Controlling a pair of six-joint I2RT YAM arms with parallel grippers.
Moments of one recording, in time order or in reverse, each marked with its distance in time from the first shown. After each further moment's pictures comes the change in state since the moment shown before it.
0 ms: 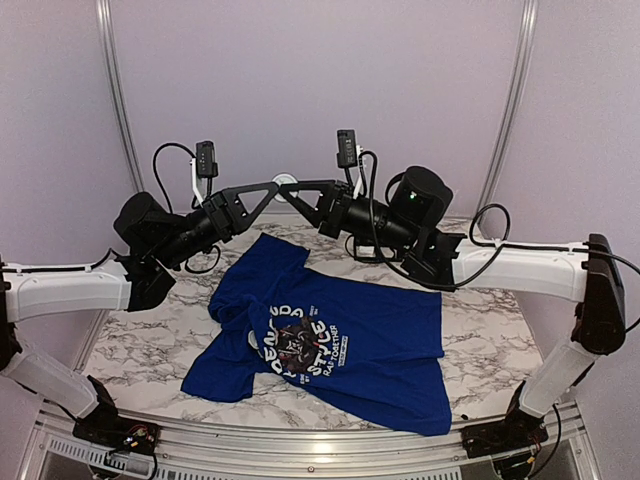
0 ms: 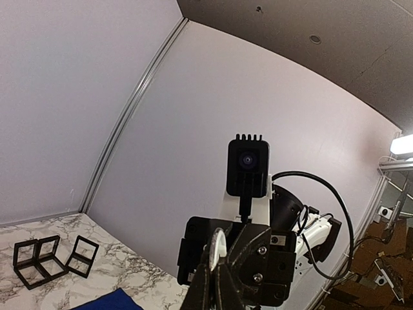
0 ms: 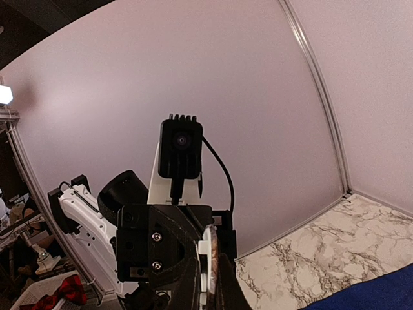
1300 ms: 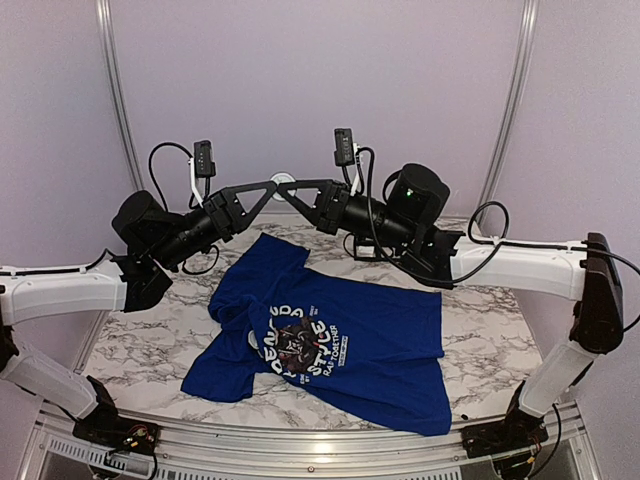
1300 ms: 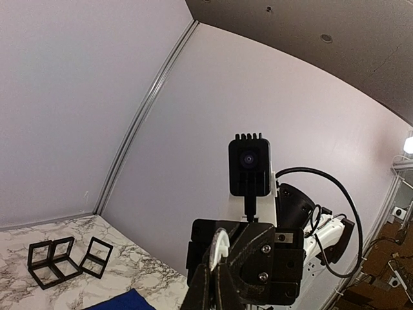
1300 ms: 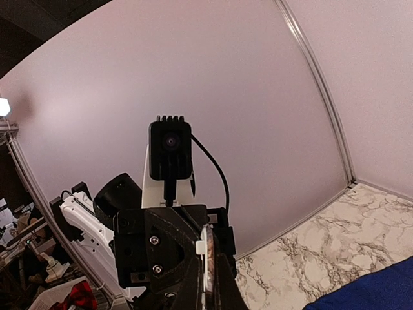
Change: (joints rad) left arm -0.008 -0.029 0.000 -0.063 -0.052 0.053; right arm -0.003 0.013 0.027 -0.031 0.001 0.055
